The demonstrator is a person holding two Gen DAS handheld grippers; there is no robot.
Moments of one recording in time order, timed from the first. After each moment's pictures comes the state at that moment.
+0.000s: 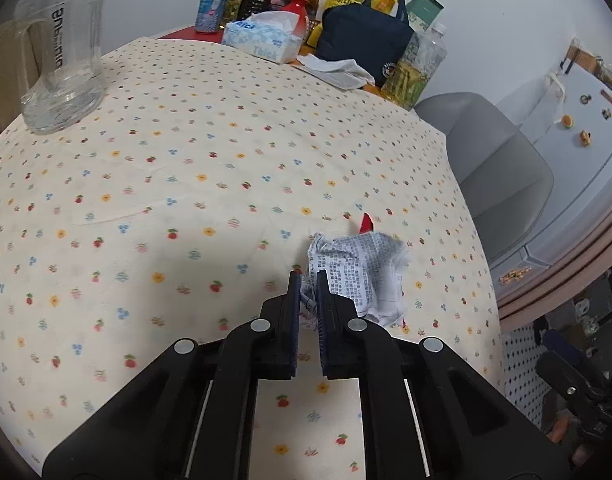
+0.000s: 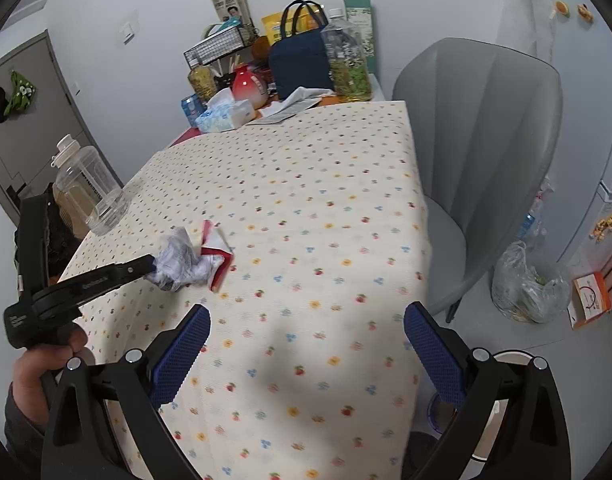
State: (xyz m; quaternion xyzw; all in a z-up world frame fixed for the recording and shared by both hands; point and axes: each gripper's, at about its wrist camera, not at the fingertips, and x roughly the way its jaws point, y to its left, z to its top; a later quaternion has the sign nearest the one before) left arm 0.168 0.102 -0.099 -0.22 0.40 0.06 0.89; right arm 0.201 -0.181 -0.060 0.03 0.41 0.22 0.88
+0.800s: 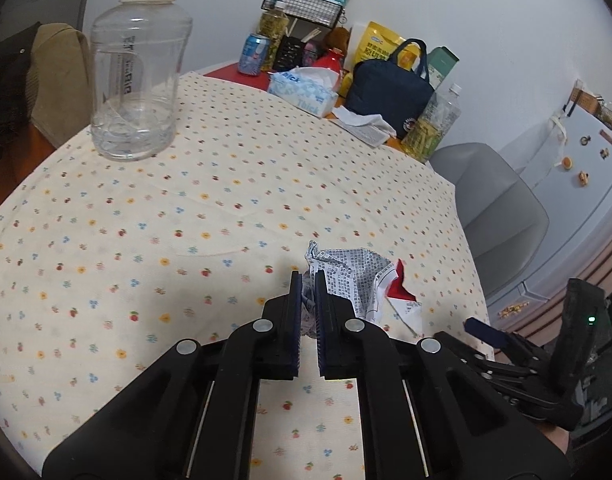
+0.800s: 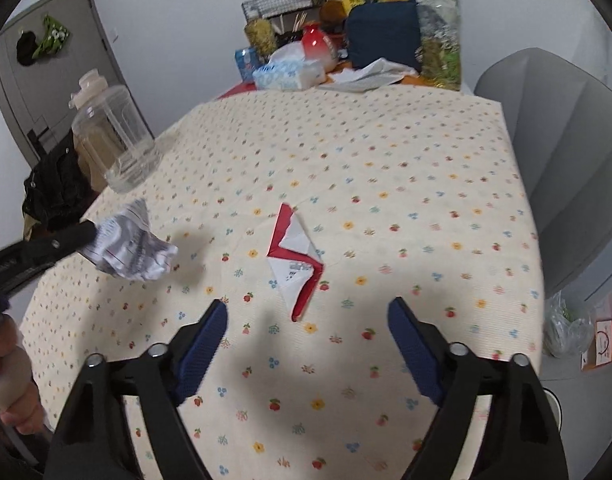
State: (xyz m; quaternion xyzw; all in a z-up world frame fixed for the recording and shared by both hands) left arm 0.115 0.159 -0.060 -0.24 0.34 0.10 0.90; right arm 0.227 -0.068 -0.089 -0.04 0.44 0.29 0.85
